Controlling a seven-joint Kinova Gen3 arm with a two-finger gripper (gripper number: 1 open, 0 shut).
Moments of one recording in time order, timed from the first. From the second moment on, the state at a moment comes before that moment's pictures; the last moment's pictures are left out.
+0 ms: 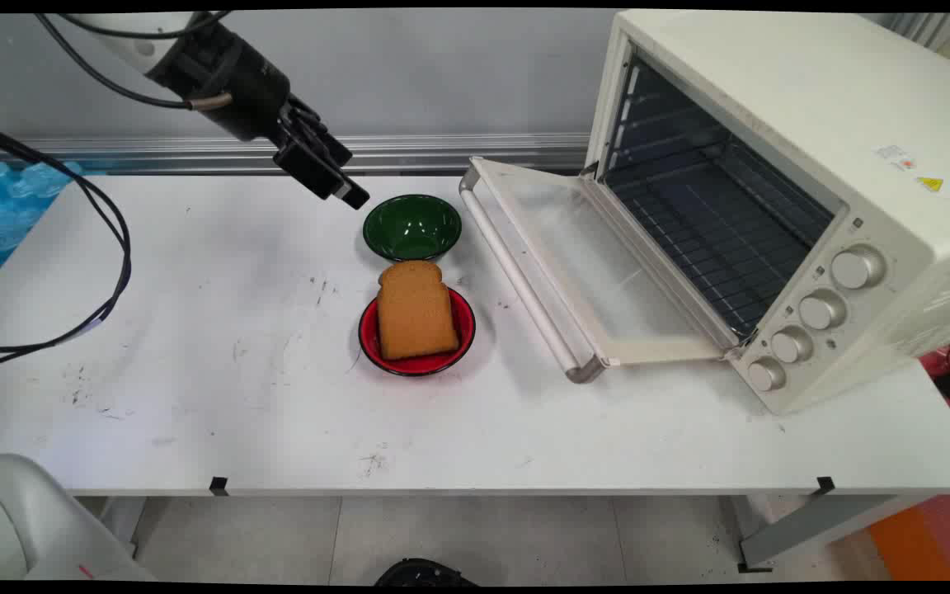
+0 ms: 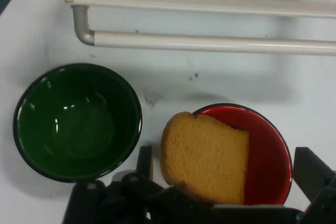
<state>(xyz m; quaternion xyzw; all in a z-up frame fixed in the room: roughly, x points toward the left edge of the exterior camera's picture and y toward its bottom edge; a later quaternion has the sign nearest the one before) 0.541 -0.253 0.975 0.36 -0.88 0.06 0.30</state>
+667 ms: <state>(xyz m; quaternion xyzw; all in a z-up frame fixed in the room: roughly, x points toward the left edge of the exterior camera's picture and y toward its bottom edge) 0.541 -0.253 0.946 0.40 -0.86 0.06 0.32</state>
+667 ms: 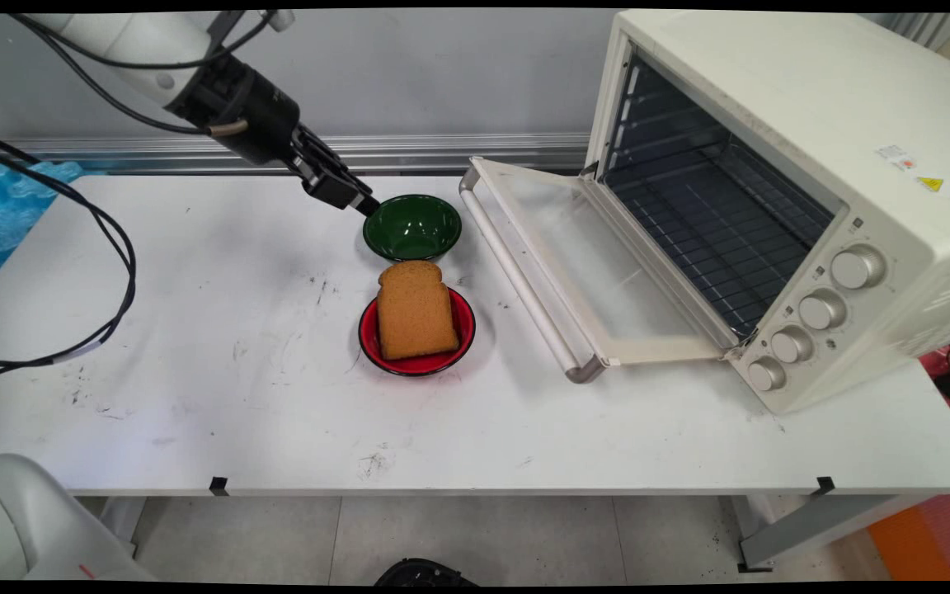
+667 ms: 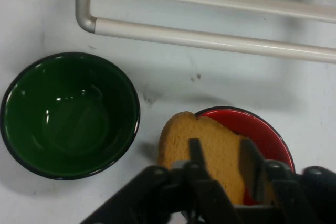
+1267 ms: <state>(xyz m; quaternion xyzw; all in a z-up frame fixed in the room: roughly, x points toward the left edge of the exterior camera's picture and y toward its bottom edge) 0.531 -0.262 0.910 0.39 -0.86 0.05 0.33</state>
